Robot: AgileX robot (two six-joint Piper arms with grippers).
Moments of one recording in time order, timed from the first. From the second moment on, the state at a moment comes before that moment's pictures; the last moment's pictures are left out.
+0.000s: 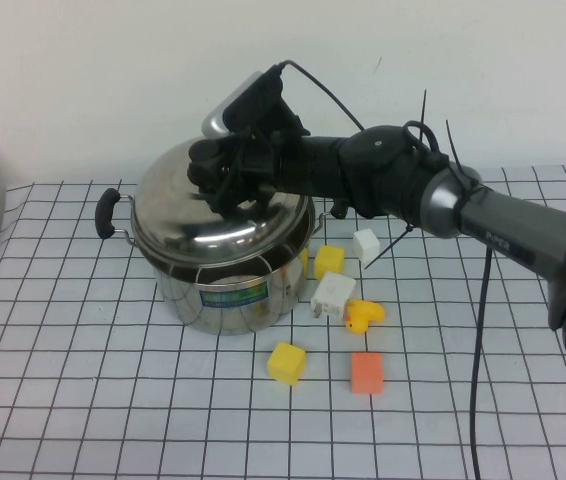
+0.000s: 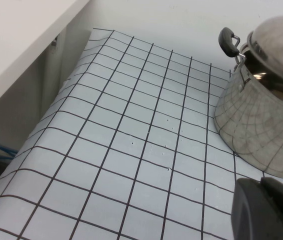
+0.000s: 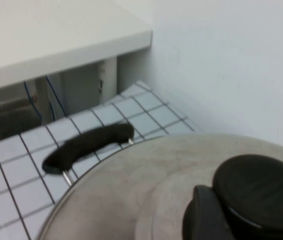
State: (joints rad) right arm 0.57 2.46 -2.08 1.41 0.34 -1.62; left arm 0.11 -0.02 0.01 -0.11 0.37 -0.23
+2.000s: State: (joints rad) right arm 0.57 2.52 -2.07 1.48 0.31 -1.62; left arm 0.11 -0.02 0.01 -0.11 0.37 -0.23
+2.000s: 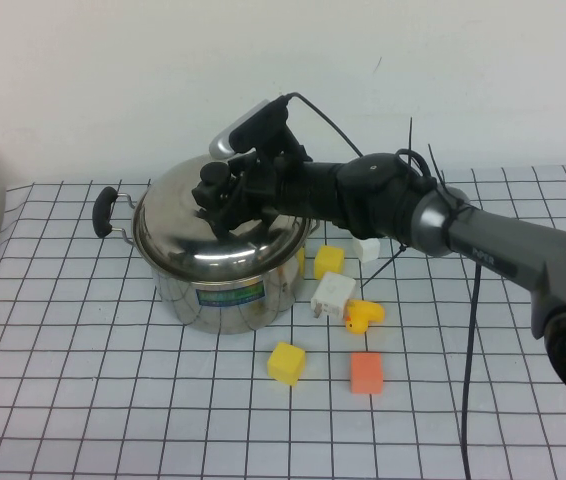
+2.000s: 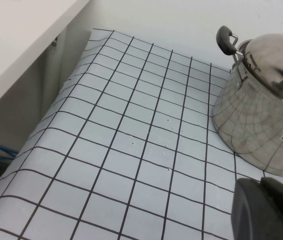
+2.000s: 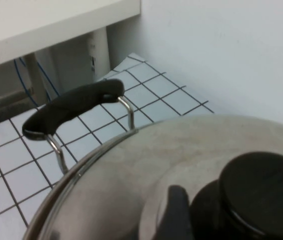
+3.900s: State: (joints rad) right arm 0.56 0.95 -1.12 0.41 0.74 -0.89; left arm 0.11 -0.02 0.01 -0.11 0.37 -0.23
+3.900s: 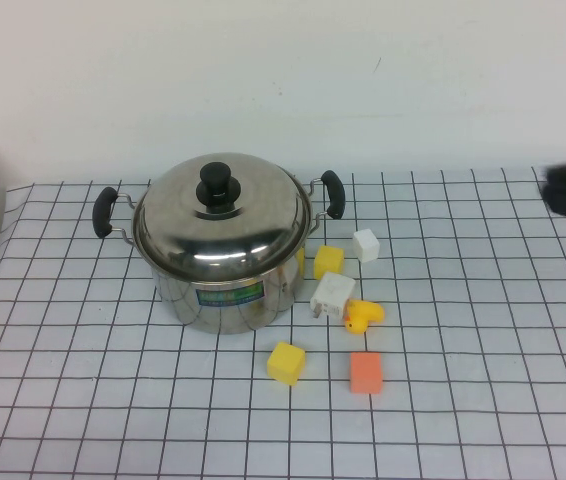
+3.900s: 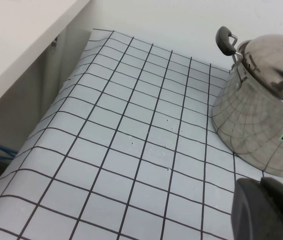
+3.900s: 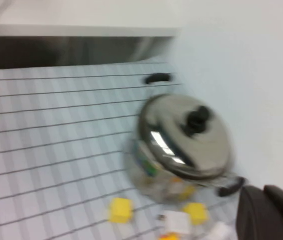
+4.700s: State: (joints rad) right arm 0.07 0.11 -0.16 -0.11 0.36 -0.18; left arm 0.11 -0.02 0.01 -0.11 0.37 -0.23
